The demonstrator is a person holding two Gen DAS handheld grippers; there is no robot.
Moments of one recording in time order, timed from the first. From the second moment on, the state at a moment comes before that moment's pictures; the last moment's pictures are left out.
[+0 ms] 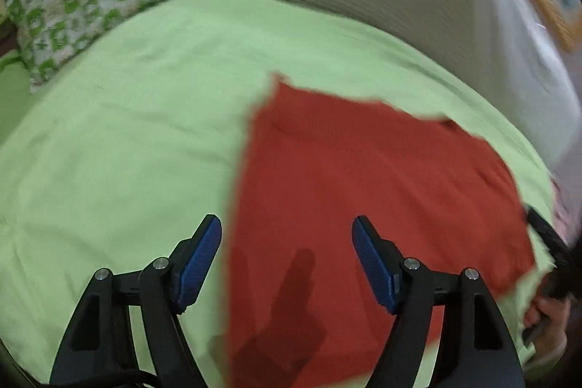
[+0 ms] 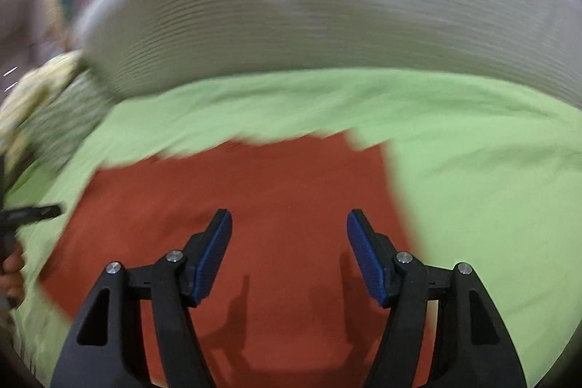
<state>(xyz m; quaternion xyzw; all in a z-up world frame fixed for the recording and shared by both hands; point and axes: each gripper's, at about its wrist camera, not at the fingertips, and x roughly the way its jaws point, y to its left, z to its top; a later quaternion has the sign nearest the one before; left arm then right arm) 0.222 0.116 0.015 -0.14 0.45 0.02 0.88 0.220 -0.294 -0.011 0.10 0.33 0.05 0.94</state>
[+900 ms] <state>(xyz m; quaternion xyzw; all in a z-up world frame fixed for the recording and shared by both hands) 0.105 0.142 -0.040 -0.26 0.52 0.10 0.81 0.116 -0.326 -0.041 0.19 0.33 0.02 0.93</state>
